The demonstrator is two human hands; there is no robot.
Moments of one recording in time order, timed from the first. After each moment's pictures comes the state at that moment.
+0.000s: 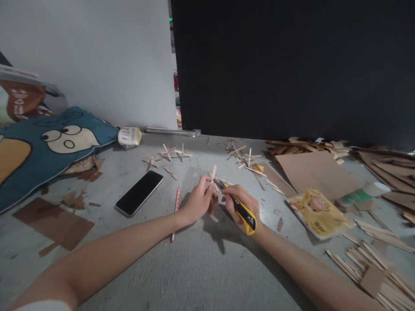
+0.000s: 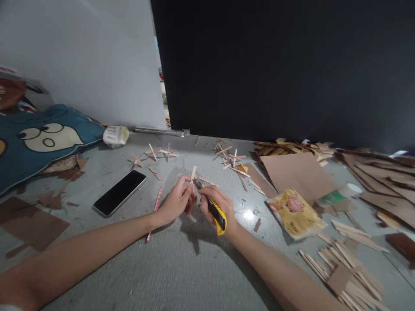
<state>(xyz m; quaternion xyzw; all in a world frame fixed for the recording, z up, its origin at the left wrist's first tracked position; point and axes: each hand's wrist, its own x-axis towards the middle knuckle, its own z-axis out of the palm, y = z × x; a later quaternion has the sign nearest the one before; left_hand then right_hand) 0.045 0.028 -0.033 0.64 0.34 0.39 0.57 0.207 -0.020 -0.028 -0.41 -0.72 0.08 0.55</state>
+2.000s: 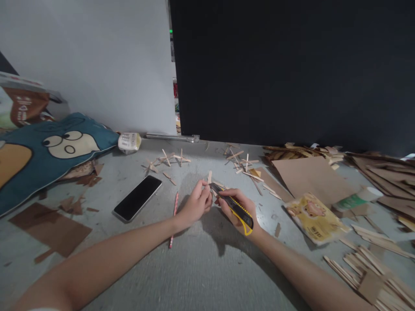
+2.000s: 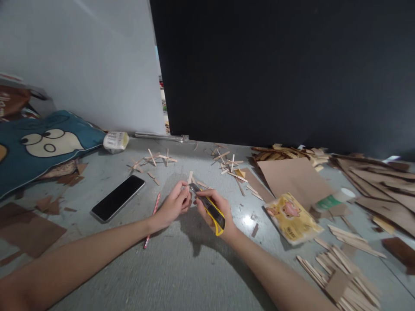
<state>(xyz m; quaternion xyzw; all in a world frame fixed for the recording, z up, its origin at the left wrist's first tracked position) 0.046 0.031 -0.030 0.54 0.28 0.42 0.68 0.210 -0.011 -0.049 -0.42 -0.66 0.25 0.58</state>
